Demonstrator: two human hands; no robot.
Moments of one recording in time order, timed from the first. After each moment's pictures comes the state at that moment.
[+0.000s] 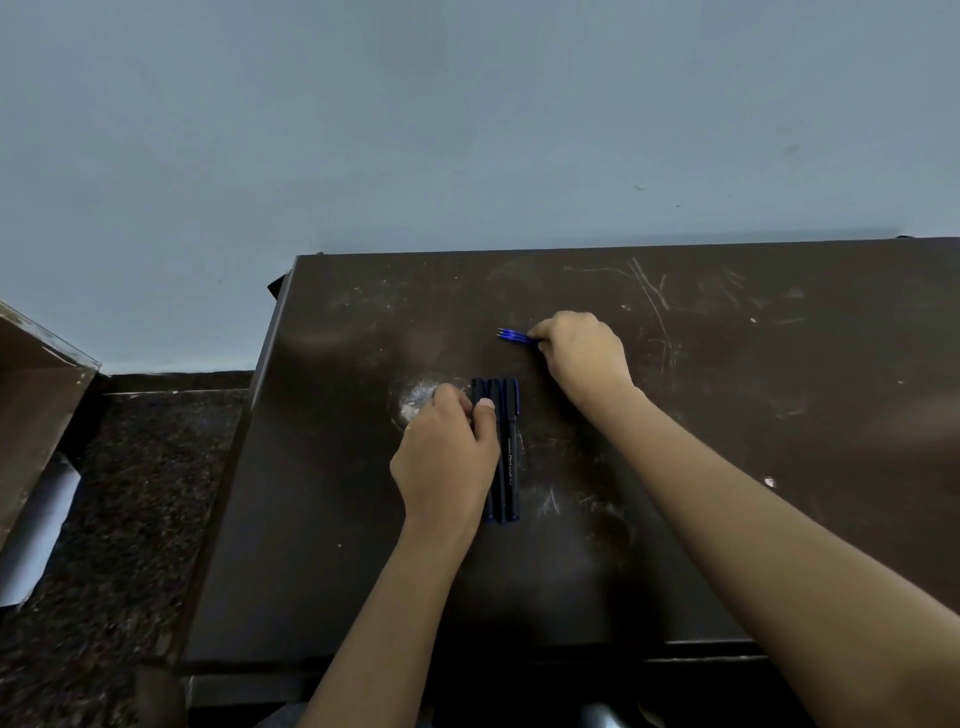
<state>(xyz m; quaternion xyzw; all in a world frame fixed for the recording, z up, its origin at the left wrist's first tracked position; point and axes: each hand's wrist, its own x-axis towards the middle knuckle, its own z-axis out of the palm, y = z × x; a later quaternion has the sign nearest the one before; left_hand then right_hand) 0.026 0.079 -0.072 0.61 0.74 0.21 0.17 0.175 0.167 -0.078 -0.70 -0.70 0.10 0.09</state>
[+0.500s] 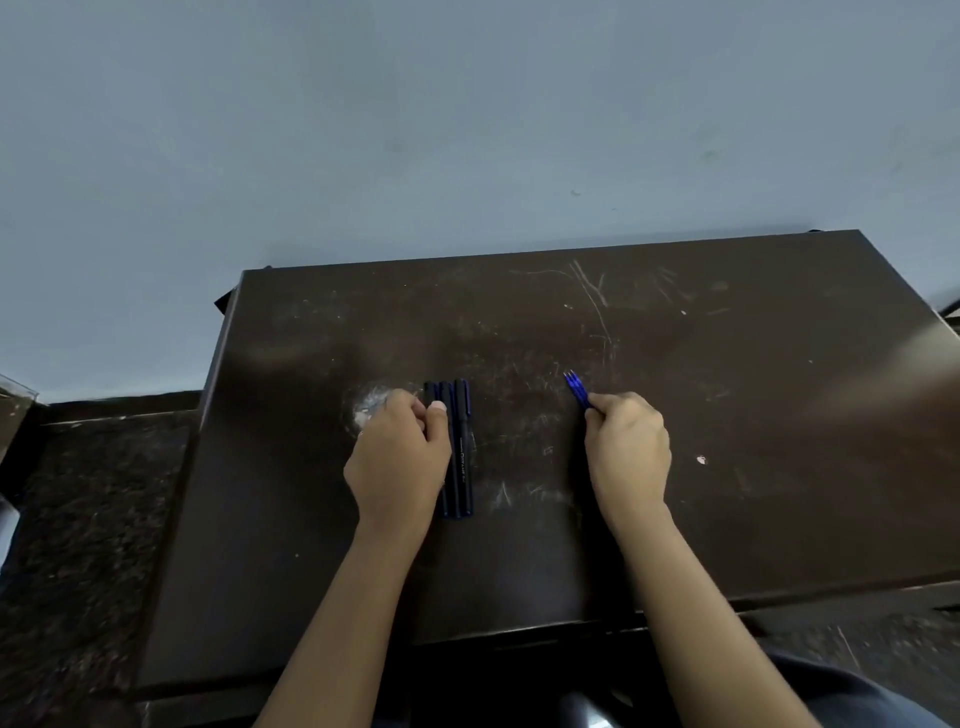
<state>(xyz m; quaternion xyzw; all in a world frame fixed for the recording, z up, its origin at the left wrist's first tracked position) 0.026 0.077 -0.071 0.62 0.74 0.22 0.16 0.214 0.053 -0.088 -0.85 -0.47 0.09 0.24</state>
